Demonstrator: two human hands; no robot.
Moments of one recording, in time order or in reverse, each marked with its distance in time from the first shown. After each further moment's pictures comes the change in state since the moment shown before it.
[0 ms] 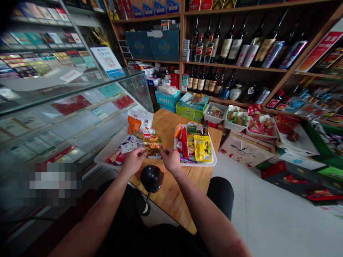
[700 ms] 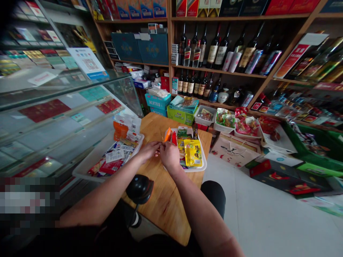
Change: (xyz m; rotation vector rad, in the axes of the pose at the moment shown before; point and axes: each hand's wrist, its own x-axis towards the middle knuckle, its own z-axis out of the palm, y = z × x) left_hand 0.092 0.063 0.092 -0.509 -0.466 -0.229; right_hand 0.042 -0.009 -0.050 -0.458 0.176 -0.058
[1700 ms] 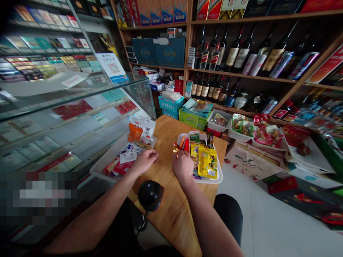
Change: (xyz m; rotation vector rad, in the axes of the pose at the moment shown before) left_hand -0.043 -0.029 -0.069 0.367 0.282 0.178; right_hand -0.002 -0.009 0.014 -0.258 -0.070 0.073
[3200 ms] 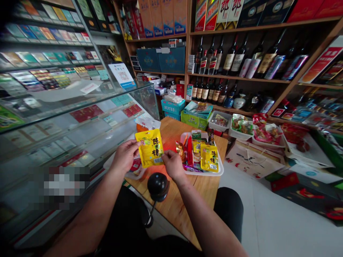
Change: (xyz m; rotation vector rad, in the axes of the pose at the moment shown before) left_hand -0.056 0.057 -0.083 -0.573 0.349 -0.039; right_hand -0.048 -0.053 0.000 1.229 -0.243 0.009
